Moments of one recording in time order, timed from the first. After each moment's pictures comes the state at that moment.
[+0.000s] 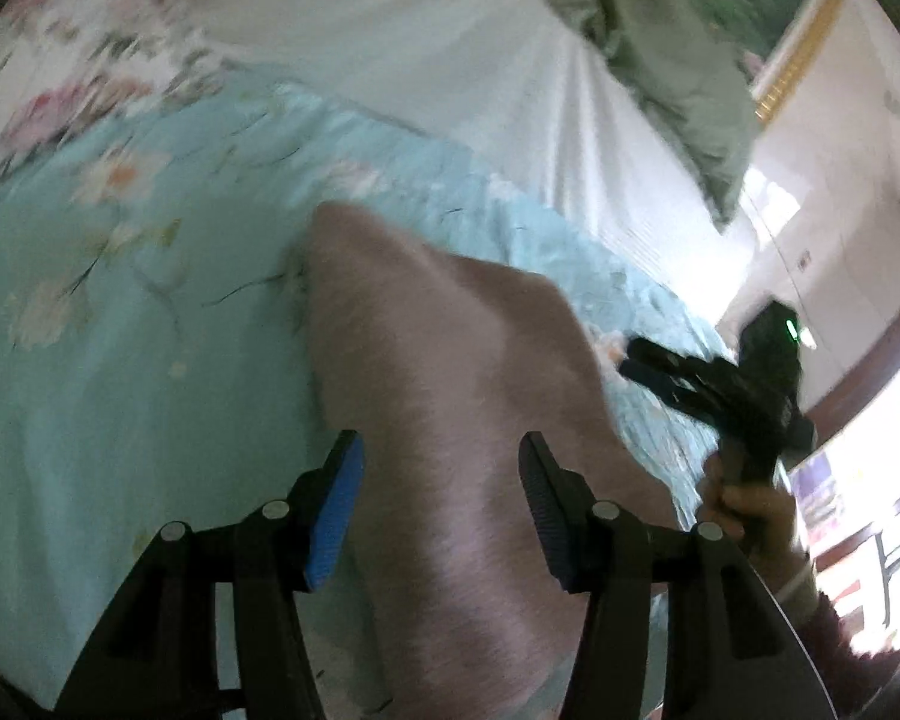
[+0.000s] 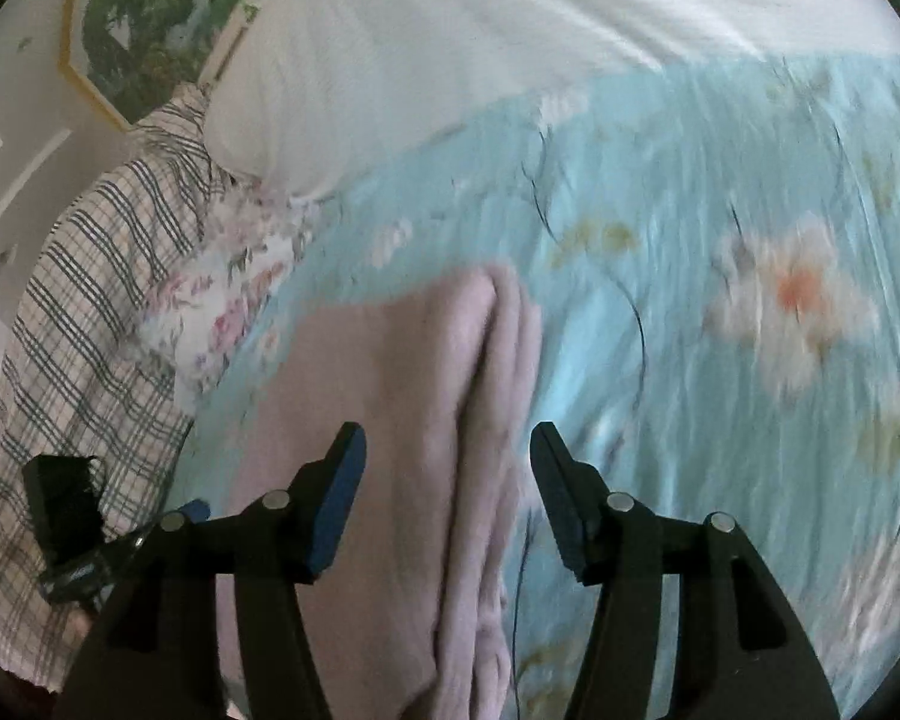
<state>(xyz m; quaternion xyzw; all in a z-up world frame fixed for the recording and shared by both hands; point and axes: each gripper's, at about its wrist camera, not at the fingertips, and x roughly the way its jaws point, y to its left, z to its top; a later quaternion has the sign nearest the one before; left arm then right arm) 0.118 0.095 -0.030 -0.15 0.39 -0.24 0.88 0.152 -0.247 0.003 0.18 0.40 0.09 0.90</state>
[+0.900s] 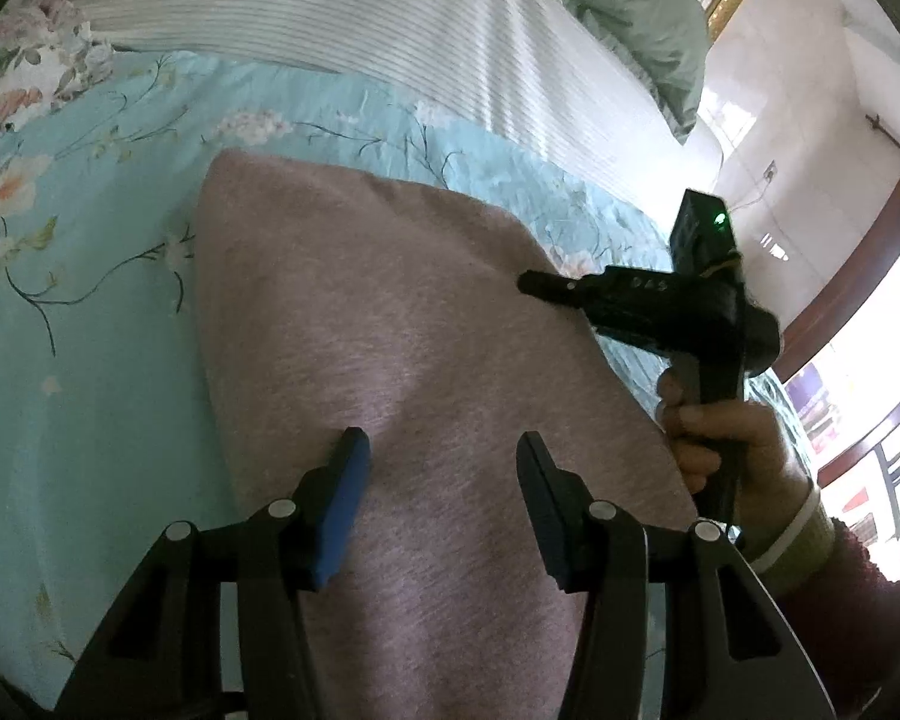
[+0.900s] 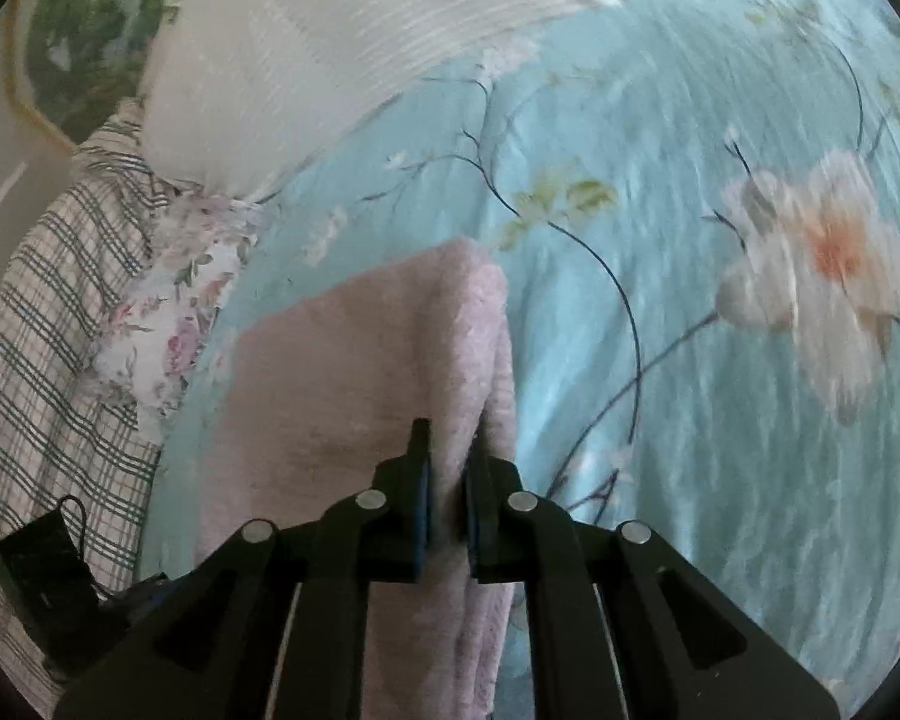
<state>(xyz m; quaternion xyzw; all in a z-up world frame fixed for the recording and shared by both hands) 0.140 0.034 -0.061 -0.09 0.43 -0.30 0.85 0.192 -0.269 -0.043 0.23 0.43 0.05 0.87</state>
